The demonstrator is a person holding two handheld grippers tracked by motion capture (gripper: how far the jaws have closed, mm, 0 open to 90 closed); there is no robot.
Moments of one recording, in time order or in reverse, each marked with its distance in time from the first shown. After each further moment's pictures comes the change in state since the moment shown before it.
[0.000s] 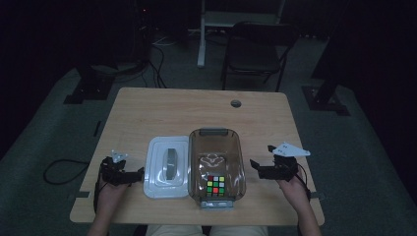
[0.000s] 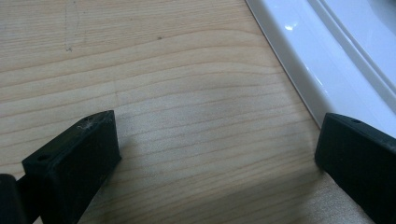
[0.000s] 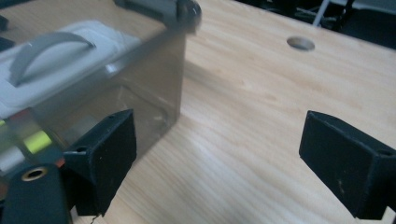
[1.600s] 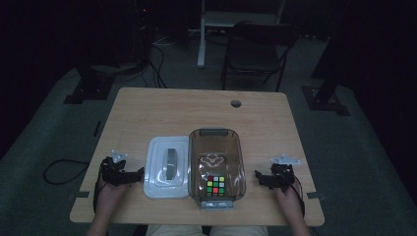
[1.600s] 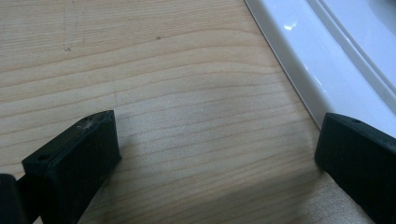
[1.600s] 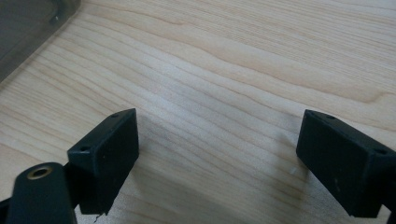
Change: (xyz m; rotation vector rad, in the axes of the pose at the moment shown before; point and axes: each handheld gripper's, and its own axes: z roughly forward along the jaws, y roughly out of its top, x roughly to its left) left arm 0.000 0.000 0.000 0.001 -0.002 0.002; right arm -0.016 -0.069 0.039 0.219 -0.162 0.154
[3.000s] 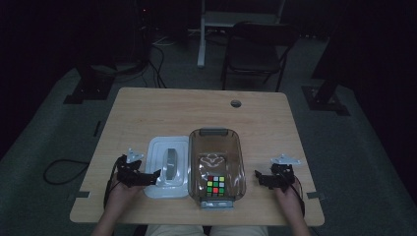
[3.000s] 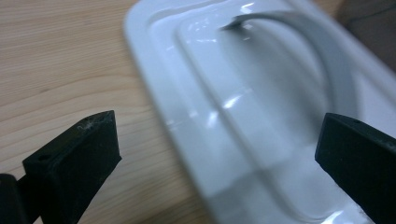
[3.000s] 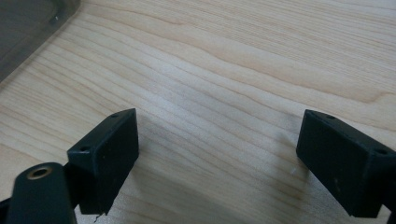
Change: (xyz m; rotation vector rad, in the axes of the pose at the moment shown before) left arm -0.053 0.023 -0.021 -0.038 -0.196 0.082; right arm 0.000 0.000 0.000 0.001 0.000 0.001
